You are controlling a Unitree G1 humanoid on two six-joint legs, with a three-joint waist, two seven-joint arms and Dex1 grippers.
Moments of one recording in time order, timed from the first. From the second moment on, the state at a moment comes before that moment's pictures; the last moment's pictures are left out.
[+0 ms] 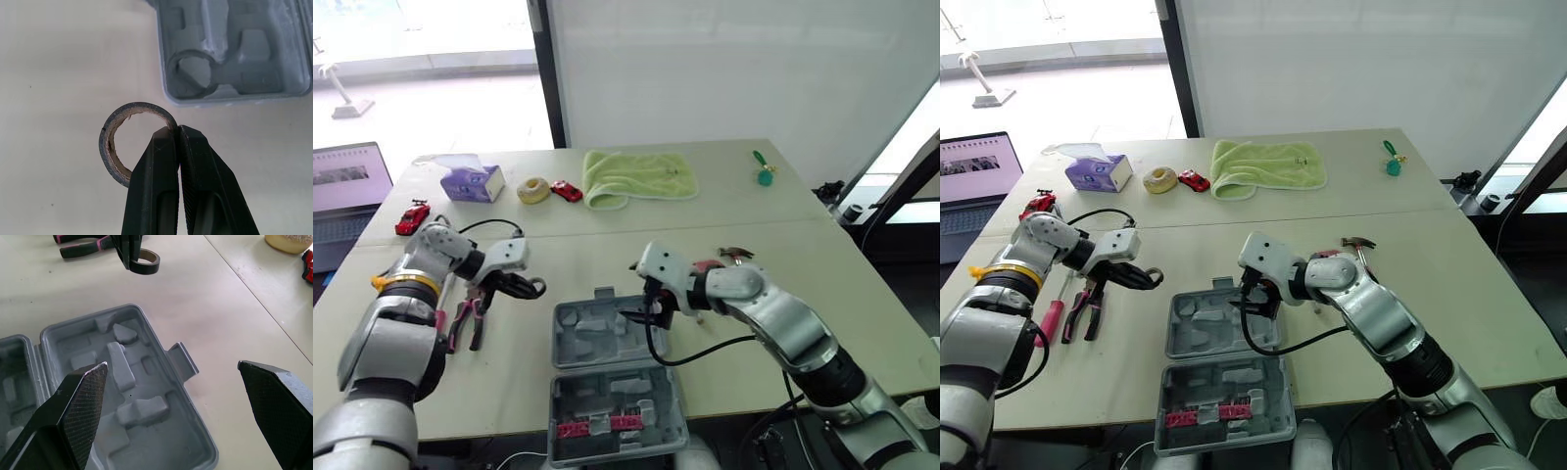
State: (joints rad) left arm -1.00 0.68 -0.27 1.14 0.12 -0.36 -1.60; right arm -0.59 -0.53 0.41 -0.37 0.20 0.81 0.73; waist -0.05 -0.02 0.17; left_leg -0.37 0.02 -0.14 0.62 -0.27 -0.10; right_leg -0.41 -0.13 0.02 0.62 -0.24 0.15
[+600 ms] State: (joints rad) left arm -0.88 0.64 -0.52 0.89 -0.04 -0.34 -1.61; right arm -0.58 -0.51 0.42 -0.39 0.20 0.87 0.71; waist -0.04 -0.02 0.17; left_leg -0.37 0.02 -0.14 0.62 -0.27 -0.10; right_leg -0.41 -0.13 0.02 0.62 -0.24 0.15
